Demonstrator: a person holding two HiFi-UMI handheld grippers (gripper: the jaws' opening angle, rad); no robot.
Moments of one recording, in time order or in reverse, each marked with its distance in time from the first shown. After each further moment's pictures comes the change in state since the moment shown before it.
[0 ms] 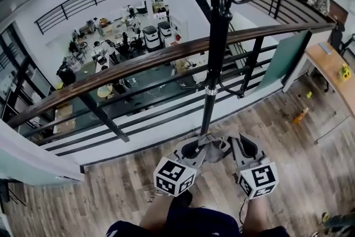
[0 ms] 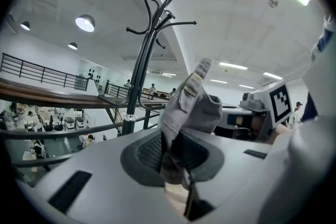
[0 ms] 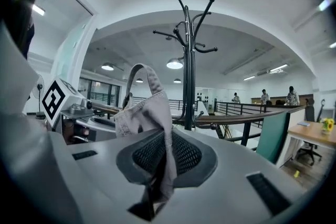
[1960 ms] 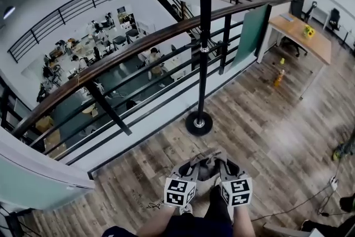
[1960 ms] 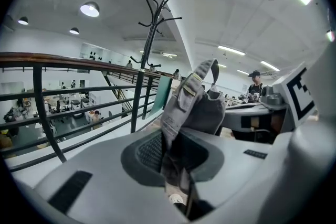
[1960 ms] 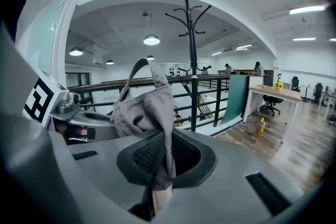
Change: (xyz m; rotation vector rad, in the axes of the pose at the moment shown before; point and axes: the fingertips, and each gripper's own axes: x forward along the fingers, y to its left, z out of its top) left arm -0.295 -0.065 -0.214 -0.023 0.234 -0.011; right arm -0.172 0.305 -0.168 0.214 0.273 -0.326
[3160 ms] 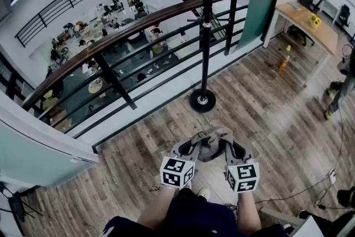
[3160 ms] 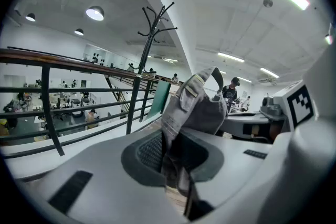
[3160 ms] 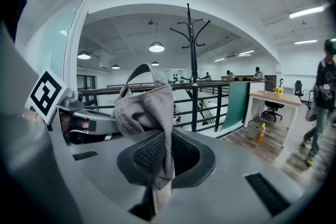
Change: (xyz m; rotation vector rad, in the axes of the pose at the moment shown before) left arm -0.057 -0.063 -0.008 -0.043 -0.055 0.003; right arm -0.091 0.005 -0.017 -0.026 -0.063 0.035
